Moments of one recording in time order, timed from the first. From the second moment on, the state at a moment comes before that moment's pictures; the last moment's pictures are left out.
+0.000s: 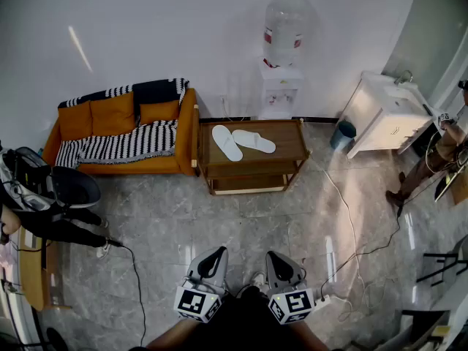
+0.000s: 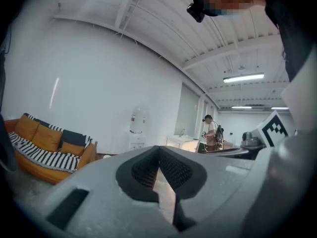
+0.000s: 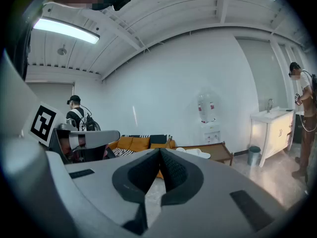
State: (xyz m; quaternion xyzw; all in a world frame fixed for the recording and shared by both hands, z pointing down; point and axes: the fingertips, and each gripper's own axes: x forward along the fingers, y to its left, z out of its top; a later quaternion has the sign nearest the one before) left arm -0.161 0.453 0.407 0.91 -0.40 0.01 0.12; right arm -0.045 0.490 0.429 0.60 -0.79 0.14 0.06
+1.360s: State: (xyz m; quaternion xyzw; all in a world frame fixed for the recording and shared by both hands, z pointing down) left arm -0.073 0.462 0.421 0.89 -0.45 0.03 0.11; right arm 0.058 0.496 0.442 0.56 -0.81 0.14 0.04
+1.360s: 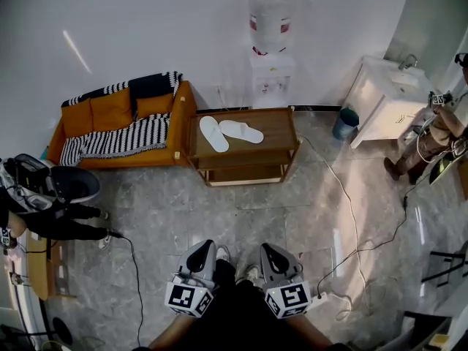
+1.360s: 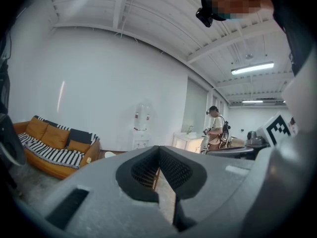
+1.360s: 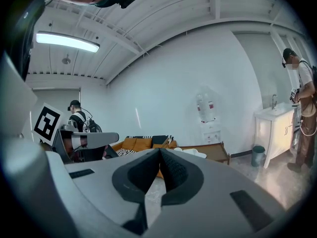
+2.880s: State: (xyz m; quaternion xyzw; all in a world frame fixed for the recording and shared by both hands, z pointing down) left arm -0.046 0.106 0.440 0.90 -0.41 0.01 0.15; right arm 0.067 0.144 0.468 0.56 -0.80 0.16 0.12
